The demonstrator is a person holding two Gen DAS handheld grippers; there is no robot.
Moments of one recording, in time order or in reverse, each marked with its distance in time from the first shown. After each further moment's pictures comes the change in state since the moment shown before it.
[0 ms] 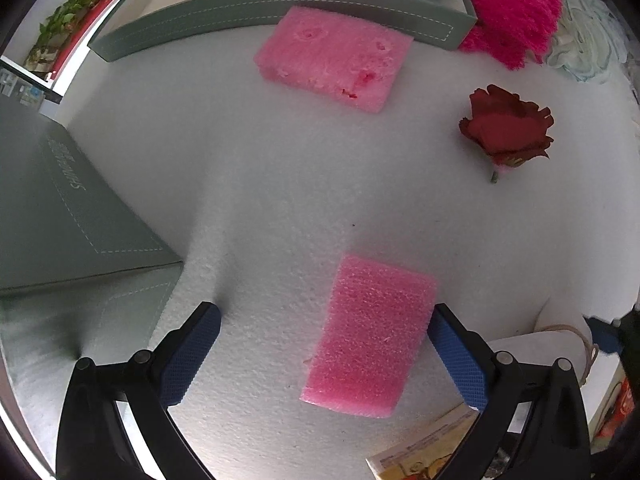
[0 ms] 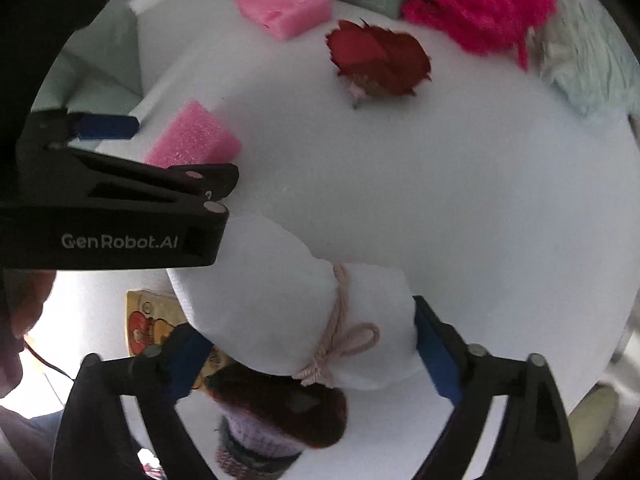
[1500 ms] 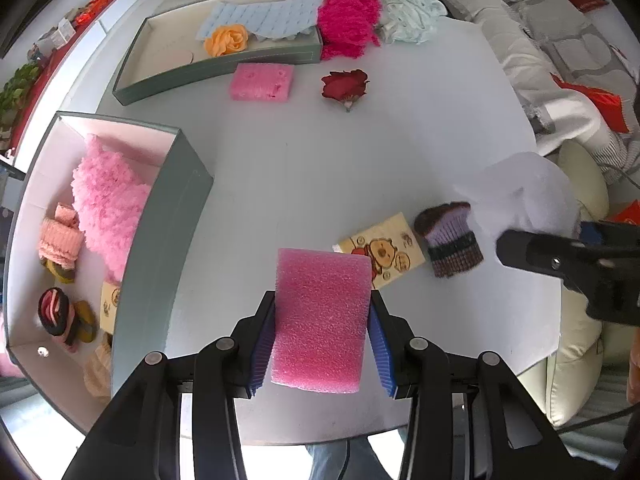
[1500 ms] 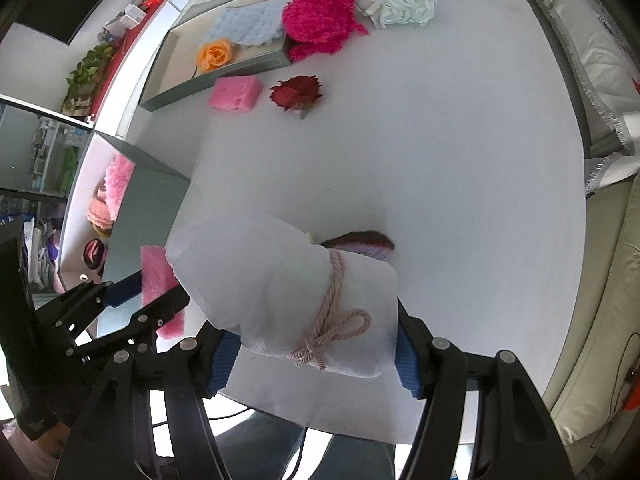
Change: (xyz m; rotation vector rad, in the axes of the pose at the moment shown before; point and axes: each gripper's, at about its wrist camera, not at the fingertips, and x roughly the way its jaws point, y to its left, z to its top) left arm -0.130 0.026 -0.120 0.311 -0.101 -0.169; right arm -0.124 0.013 -0.092 0.560 -0.147 0.113
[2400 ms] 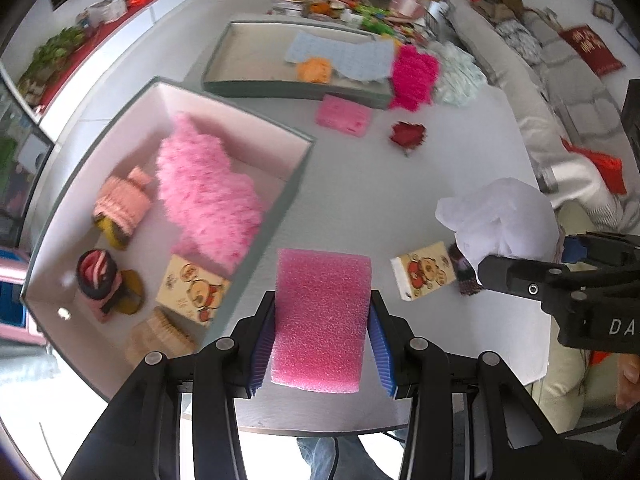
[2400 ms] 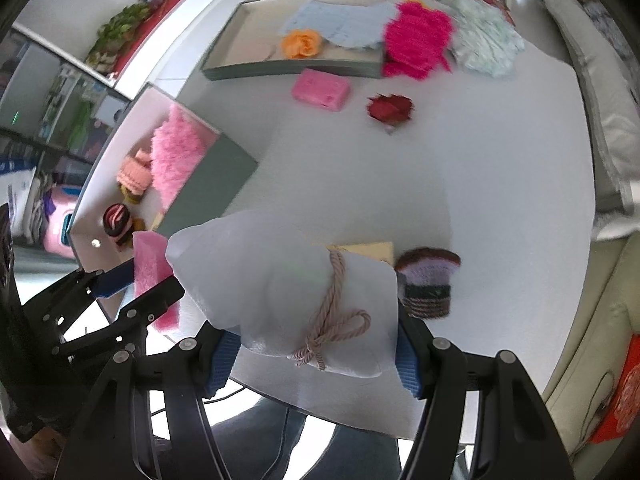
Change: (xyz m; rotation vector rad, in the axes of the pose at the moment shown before) left arm -0.044 0.085 -0.031 -0.181 -0.146 -0.024; right arm -0.010 0.104 -0.007 -0.191 -0.005 -0.058
